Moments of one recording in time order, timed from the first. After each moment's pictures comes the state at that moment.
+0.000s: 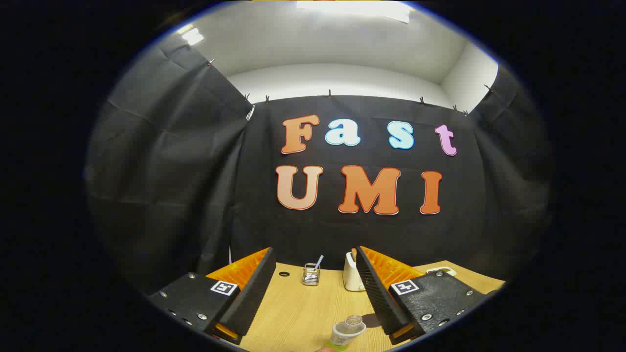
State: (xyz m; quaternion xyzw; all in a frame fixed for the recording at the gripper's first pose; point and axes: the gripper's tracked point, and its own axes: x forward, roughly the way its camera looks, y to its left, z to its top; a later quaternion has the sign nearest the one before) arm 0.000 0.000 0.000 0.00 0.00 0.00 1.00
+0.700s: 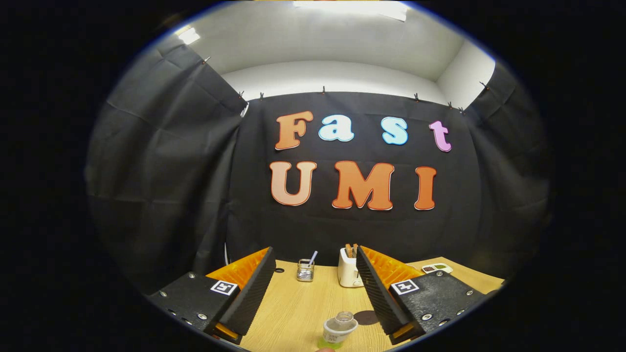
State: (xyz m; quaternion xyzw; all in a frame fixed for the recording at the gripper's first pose) arm -0.005 -0.021 -0.011 0.00 0.00 -0.02 1.00
